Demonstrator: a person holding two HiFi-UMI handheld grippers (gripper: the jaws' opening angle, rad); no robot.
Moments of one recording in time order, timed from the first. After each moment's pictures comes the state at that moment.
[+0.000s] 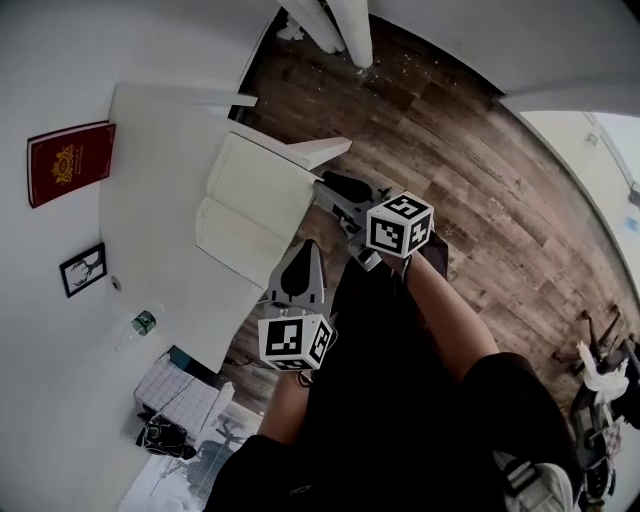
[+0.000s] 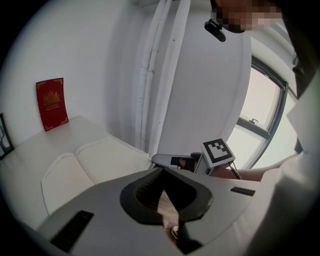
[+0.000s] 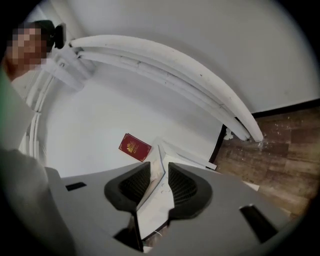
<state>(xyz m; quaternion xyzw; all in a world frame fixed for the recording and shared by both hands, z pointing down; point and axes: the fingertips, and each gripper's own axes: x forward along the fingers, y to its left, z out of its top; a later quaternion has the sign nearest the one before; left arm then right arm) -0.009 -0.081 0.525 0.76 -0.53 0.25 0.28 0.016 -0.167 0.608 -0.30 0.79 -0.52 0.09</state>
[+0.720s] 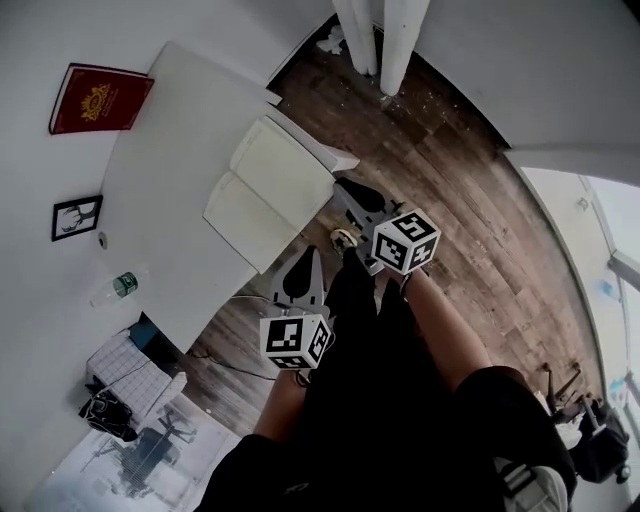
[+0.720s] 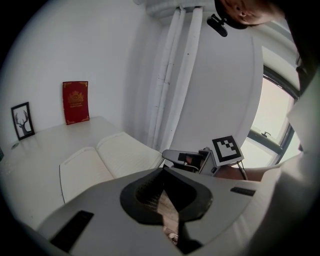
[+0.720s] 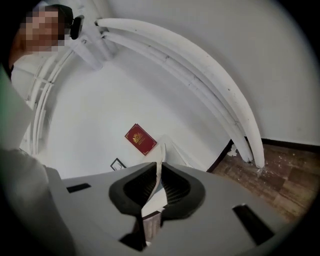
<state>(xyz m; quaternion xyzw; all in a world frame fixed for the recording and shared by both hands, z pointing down) -0.030 -0.056 0.503 0.71 -0.60 0.19 0.30 0.008 -0.164 0.566 -0.28 0.86 -0.42 0.02</state>
